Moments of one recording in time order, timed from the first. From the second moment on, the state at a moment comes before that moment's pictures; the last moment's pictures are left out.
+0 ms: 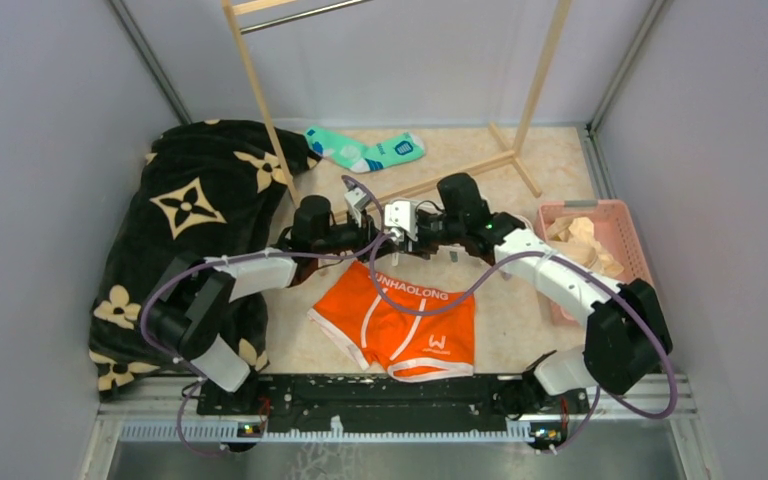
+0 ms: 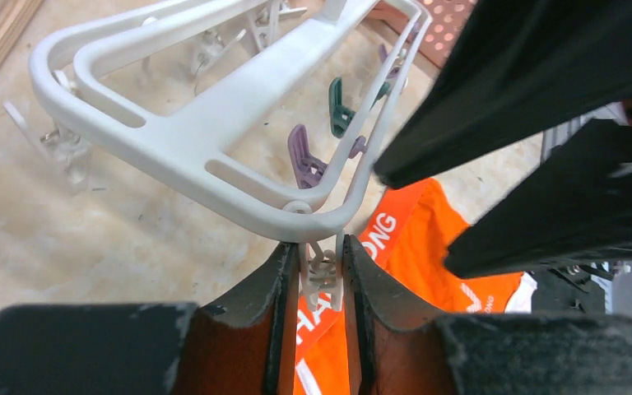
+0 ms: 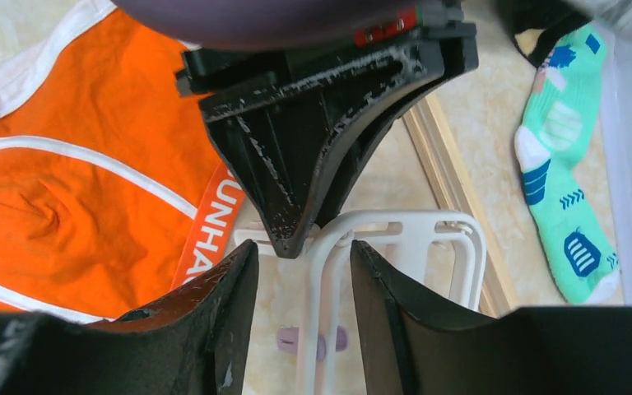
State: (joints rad) left arm -0.57 1.59 0.74 0.58 0.64 -0.26; right arm 0.61 1.39 1.03 -0.28 -0.59 -0.84
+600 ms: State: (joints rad) left arm -0.51 1.66 0.84 0.53 0.60 -0.27; right arm 0.61 1.08 0.82 -0.05 -0.44 -0.11
